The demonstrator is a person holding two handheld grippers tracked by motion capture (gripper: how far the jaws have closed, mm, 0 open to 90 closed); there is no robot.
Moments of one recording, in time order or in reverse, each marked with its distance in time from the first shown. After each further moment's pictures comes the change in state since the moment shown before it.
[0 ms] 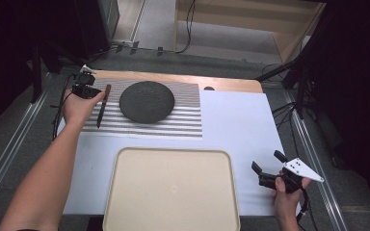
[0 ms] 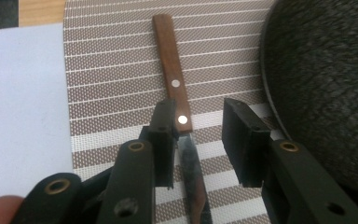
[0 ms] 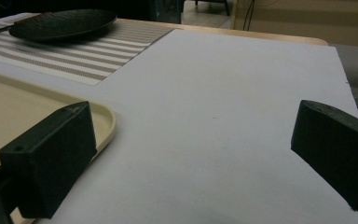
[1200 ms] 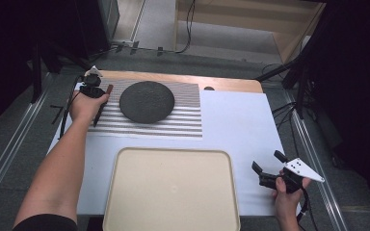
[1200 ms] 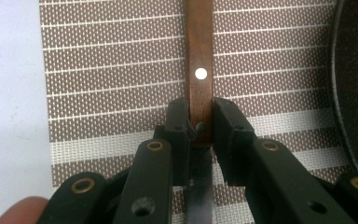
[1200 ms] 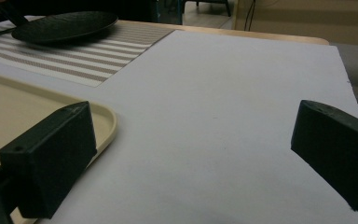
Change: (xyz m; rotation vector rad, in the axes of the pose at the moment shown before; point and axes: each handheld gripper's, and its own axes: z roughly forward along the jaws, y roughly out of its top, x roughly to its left) left arm 0.003 0.009 0.039 0.131 0.053 -0.066; right arm -0.001 0.000 0.000 -0.003 0.006 0.010
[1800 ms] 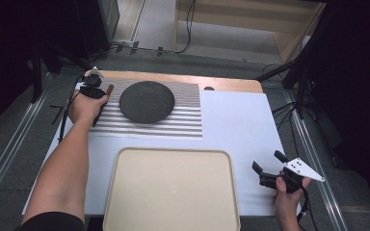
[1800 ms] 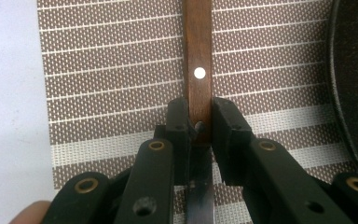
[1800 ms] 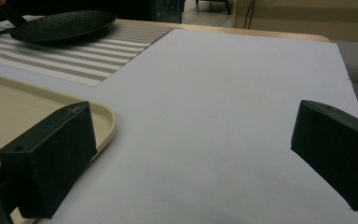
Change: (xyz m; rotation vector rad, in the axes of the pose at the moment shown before) left arm -0.002 -0.002 0.000 -0.003 0.008 0.051; right arm -0.001 0.000 0.000 0.003 -0.001 0.007
